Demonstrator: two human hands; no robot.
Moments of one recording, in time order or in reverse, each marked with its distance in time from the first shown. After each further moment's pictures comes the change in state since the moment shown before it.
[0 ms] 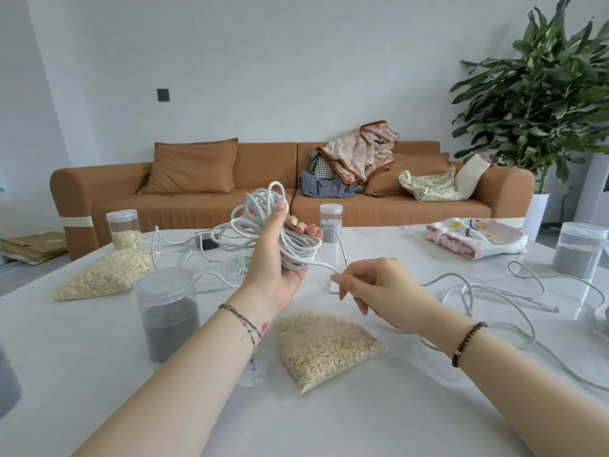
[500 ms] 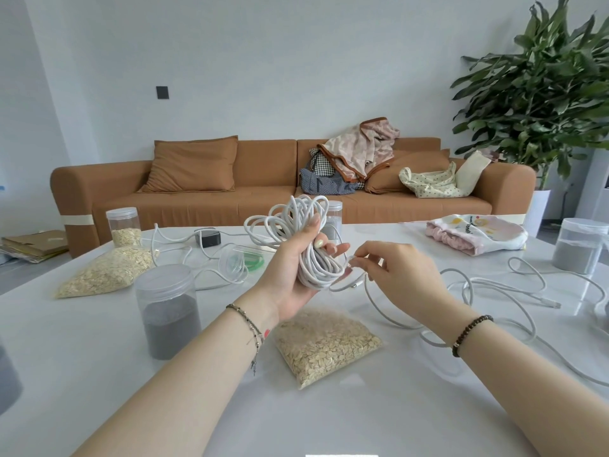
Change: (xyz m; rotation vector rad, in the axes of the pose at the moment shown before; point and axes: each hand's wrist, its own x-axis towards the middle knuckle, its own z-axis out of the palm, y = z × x) left_hand -0.010 -0.014 0.001 0.318 -0.170 -0.212; right_hand 0.009 0.021 -0.010 -0.374 0.277 0.013
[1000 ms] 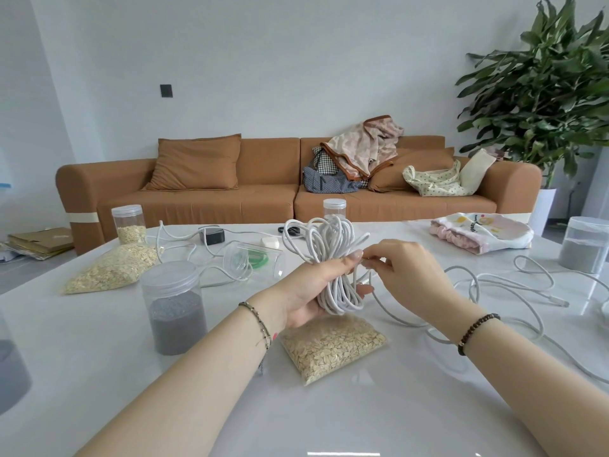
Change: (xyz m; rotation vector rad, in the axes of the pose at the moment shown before) left_hand 0.002 -0.019 -0.004 0.419 -0.051 -0.209; right_hand 0.004 0.007 0.005 -0.034 -0.009 -0.040
